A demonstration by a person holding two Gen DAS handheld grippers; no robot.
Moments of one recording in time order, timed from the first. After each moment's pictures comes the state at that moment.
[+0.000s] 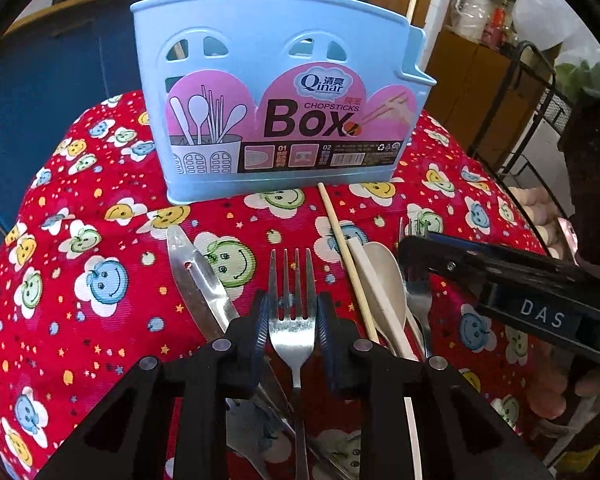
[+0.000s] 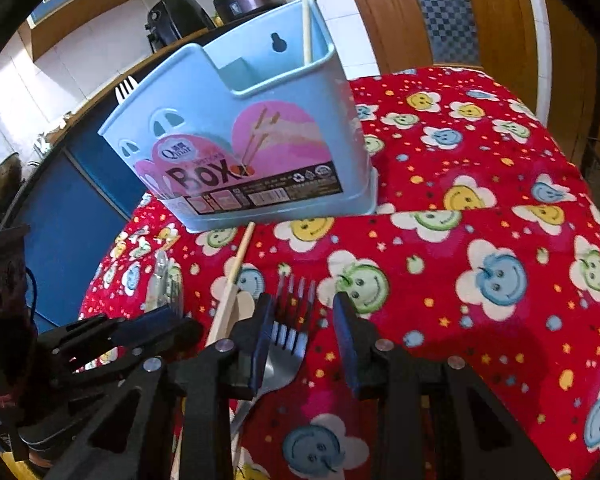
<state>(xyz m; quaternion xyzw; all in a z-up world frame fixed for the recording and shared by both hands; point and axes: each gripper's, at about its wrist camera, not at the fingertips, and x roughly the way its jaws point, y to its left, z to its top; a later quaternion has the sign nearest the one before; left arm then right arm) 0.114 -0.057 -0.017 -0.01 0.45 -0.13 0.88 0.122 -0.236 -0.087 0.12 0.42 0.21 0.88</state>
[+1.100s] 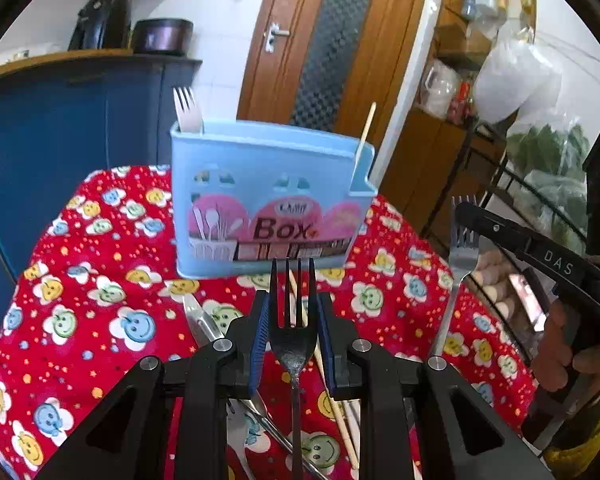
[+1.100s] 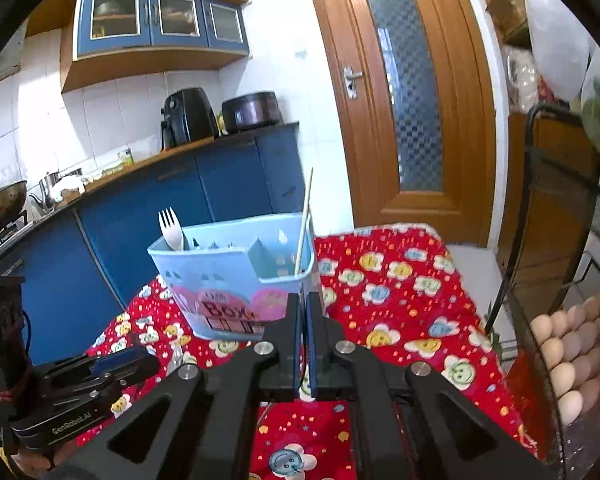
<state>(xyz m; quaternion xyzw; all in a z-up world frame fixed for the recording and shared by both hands) 0.066 -0.031 0.045 -0.07 0.31 -0.17 0.93 0.055 -0.264 0.020 0.07 0.21 0.13 0.97</state>
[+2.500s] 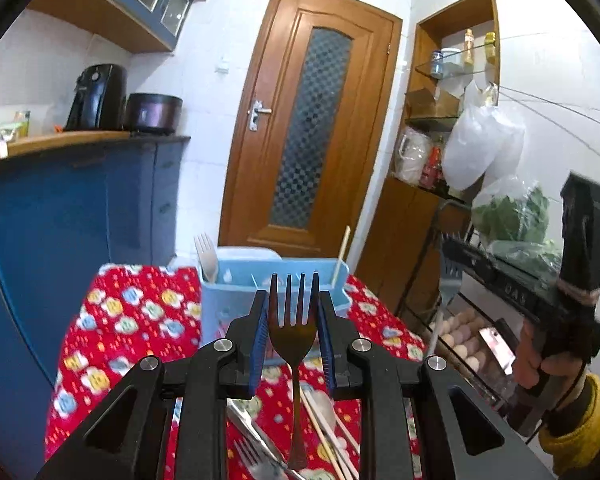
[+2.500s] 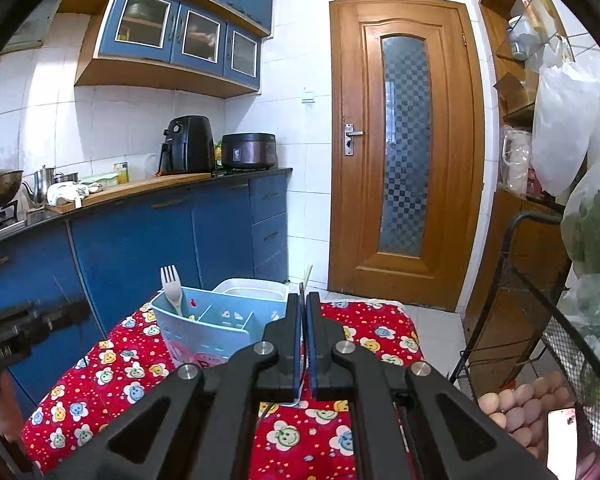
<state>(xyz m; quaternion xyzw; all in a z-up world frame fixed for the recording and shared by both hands) 0.043 0.011 0.139 -0.08 0.19 -0.20 0.96 0.041 -0.247 0.088 -0.01 0.14 0.08 0.99</state>
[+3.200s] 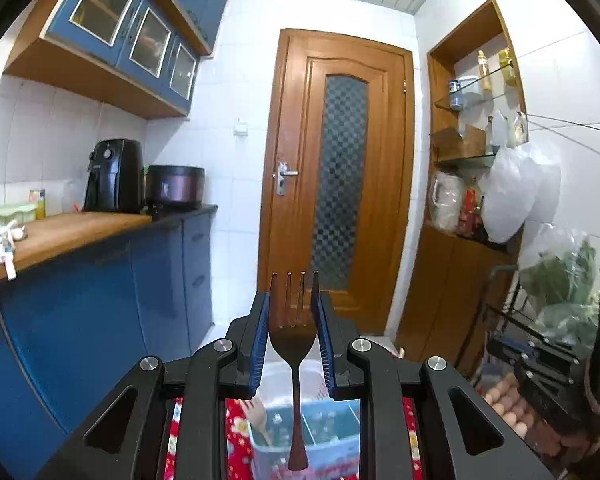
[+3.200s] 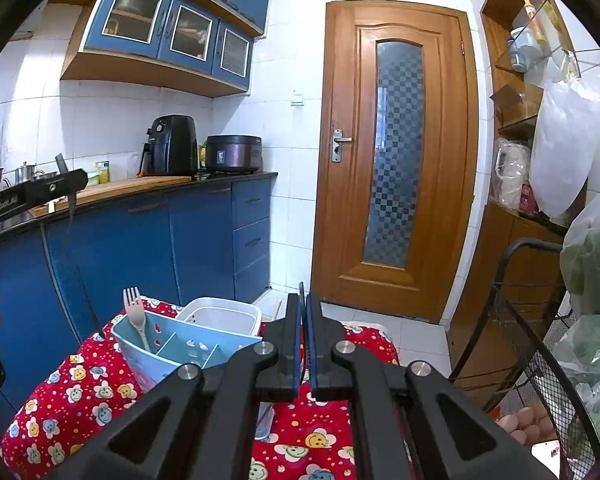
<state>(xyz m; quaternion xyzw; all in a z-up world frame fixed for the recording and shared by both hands) 0.124 0.011 0.227 -0.04 0.10 -0.13 0.99 0.087 -0.256 0.107 -0.03 0.13 0.06 0.99</state>
